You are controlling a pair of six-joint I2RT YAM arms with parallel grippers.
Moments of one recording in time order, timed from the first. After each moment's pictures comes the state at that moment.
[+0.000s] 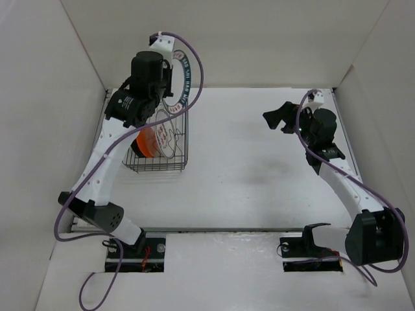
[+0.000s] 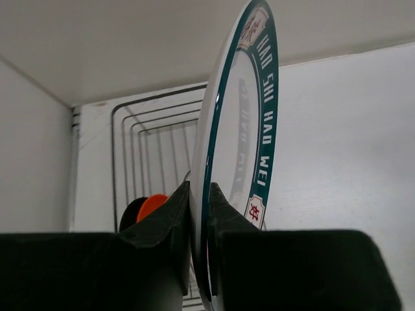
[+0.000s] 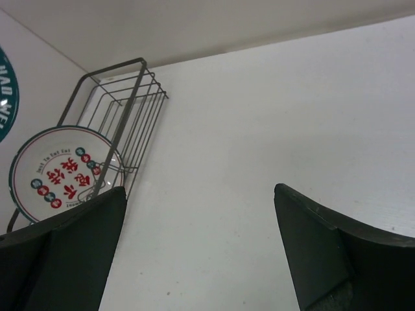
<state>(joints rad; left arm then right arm) -0.44 1.54 1.96 -0.77 -0.29 0.00 0.13 1.20 0.86 0.23 -0.30 0.49</state>
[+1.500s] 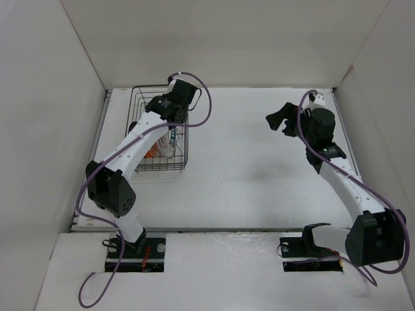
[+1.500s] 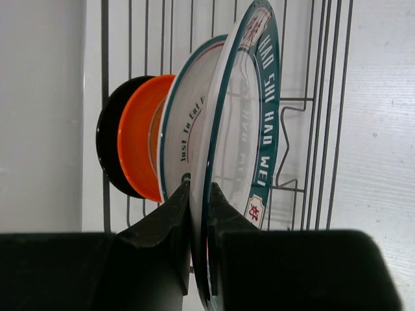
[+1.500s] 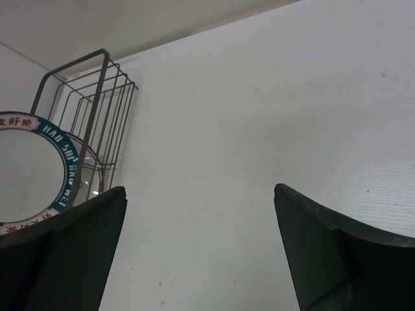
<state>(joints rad) -0.52 1.69 1.70 -0.95 -0.66 -0.24 0.14 1.20 0.89 0.07 -0.19 0.50</state>
